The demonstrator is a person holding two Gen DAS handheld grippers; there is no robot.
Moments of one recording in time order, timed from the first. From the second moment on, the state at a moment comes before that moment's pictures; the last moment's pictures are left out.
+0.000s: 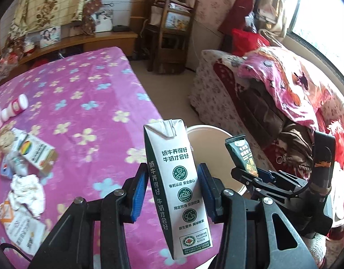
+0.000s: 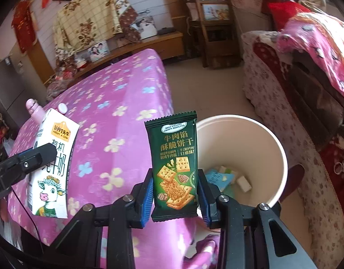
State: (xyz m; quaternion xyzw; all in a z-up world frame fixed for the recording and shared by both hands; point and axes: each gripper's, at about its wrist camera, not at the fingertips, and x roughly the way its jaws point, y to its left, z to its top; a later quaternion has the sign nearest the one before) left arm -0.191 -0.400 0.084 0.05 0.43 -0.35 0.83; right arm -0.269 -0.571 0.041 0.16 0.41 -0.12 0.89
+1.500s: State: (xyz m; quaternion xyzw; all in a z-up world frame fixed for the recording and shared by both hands) left arm -0.174 -0.445 0.051 0.04 0.42 -0.36 0.83; right arm -0.272 -0.621 -0.001 0.21 0.41 -0.18 0.87
